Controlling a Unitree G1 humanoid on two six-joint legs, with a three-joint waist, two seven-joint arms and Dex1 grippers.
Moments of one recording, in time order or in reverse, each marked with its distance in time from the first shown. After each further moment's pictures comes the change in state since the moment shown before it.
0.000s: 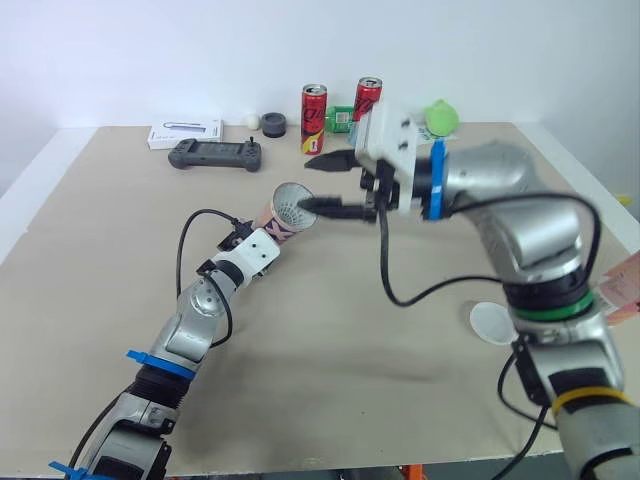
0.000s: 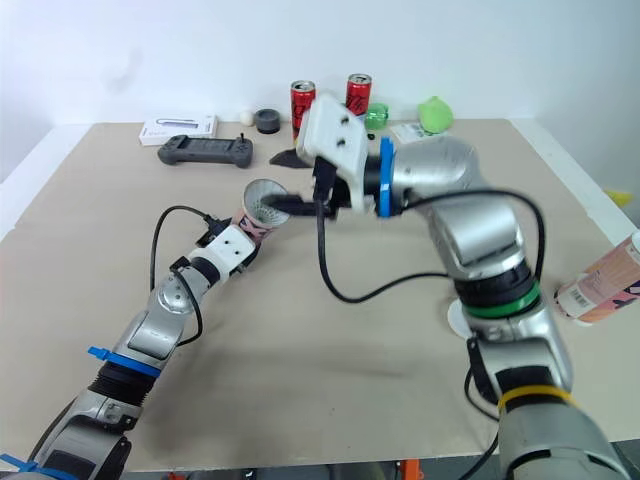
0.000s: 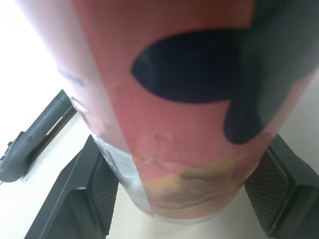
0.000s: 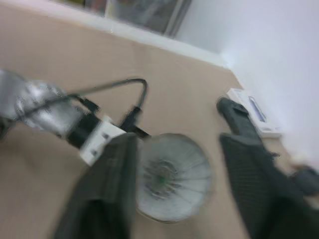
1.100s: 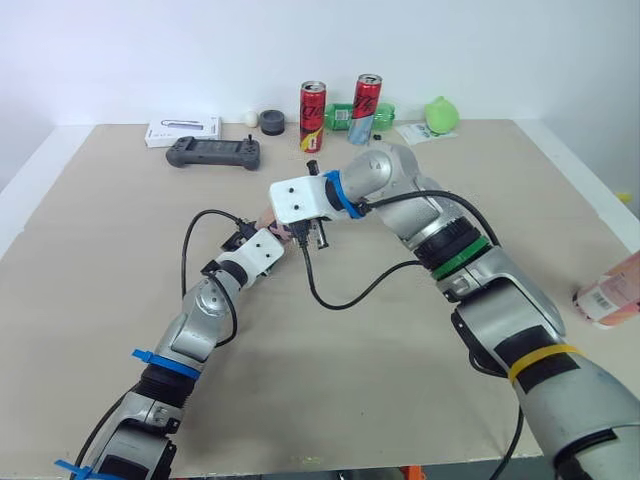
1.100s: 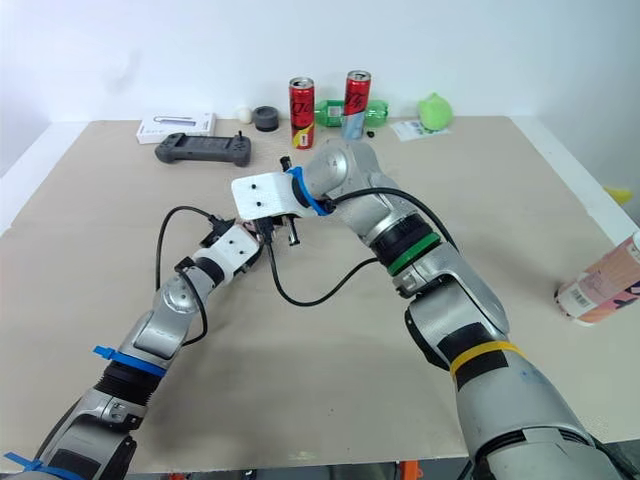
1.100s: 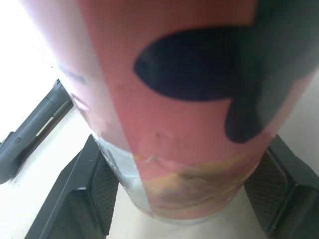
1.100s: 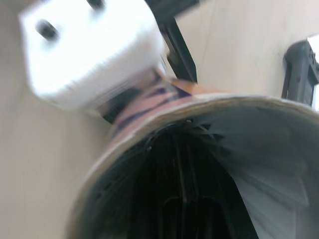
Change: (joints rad) left arm -0.006 -0.022 -0.006 -0.003 0.010 0.013 0.002; right arm -0.139 0.253 0.262 0.498 -0.504 -0.437 0.144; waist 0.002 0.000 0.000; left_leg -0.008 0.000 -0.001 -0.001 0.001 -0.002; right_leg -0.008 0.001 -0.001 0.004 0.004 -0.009
